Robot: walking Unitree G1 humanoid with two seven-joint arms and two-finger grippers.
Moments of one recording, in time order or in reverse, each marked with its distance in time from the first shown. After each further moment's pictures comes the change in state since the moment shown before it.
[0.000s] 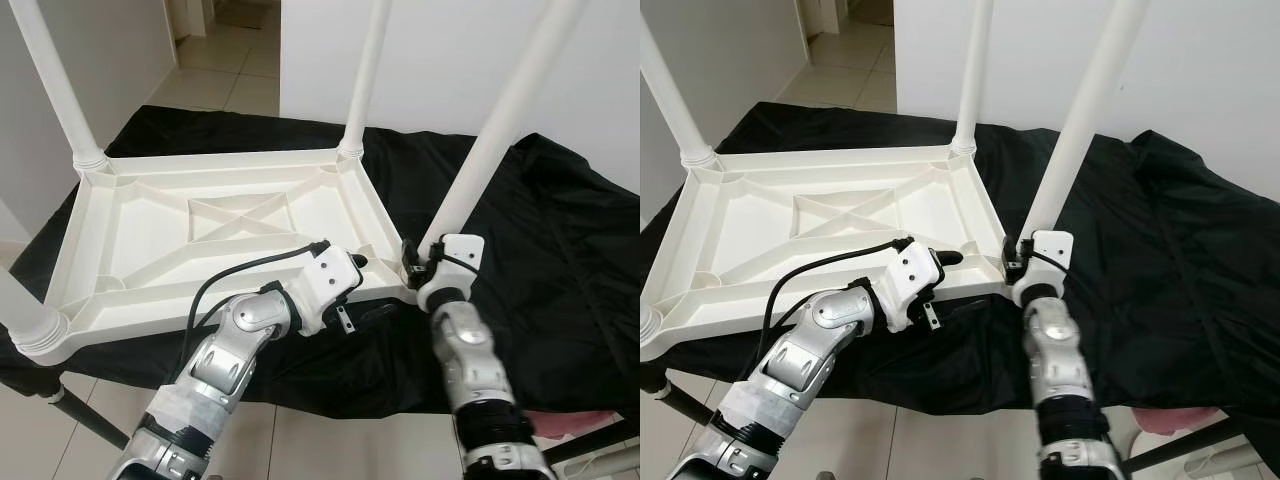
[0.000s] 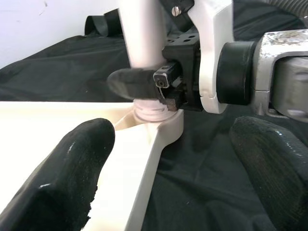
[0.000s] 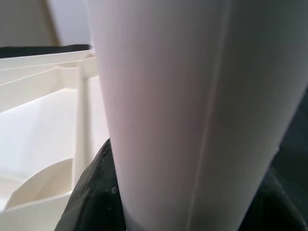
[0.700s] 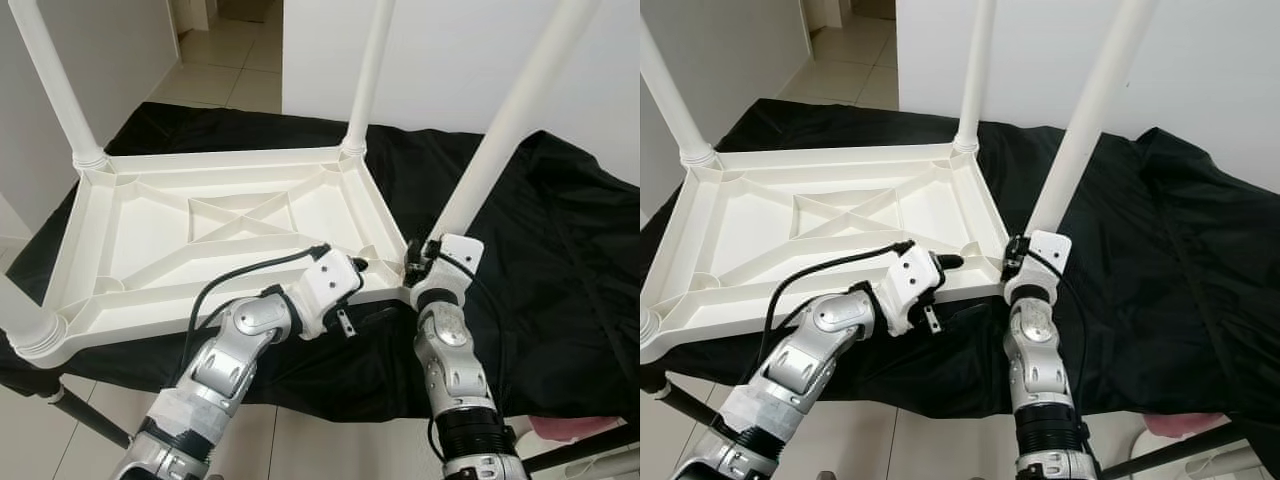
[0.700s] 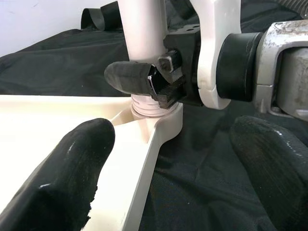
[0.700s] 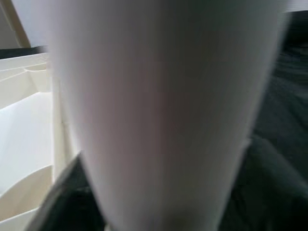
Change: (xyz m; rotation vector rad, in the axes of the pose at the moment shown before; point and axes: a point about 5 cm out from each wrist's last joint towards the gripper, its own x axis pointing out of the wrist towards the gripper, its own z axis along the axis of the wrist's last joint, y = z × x) left arm -0.001 -0.003 -0.003 -0.012 0.005 -0.002; right arm -0.005 0.004 0.005 0.010 0.006 -0.052
